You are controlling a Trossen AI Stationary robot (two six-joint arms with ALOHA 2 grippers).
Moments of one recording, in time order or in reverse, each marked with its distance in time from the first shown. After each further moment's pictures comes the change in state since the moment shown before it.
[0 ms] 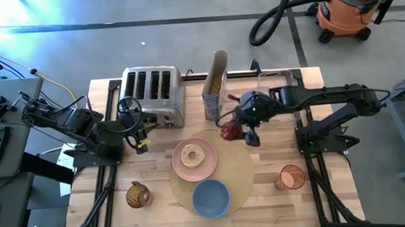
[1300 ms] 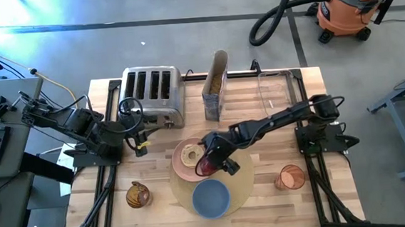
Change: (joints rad) left arm 0.000 0.002 0.000 0.000 0.067 -0.025; right arm 0.154 0.489 -0.001 0.426 -0.061 -0.520
